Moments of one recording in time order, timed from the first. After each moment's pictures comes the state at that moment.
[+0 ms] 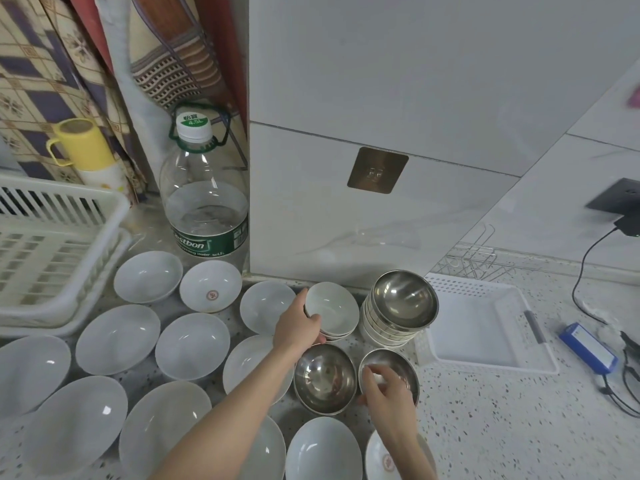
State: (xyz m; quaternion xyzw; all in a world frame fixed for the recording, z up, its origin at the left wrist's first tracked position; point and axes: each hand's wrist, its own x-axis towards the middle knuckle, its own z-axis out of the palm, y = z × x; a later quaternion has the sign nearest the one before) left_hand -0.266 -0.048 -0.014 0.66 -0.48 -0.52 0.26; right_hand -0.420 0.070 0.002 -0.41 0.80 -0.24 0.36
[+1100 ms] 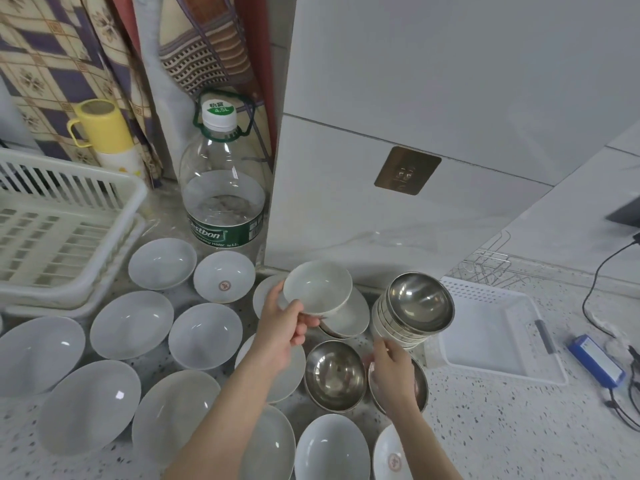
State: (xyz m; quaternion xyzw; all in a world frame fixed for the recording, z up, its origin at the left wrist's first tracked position) left_hand -0.218 -0.028 0.017 0.54 -0.21 -0.68 0.45; right_hand -0.410 0.022 -0.002 -0.37 0.79 -0.31 0.38
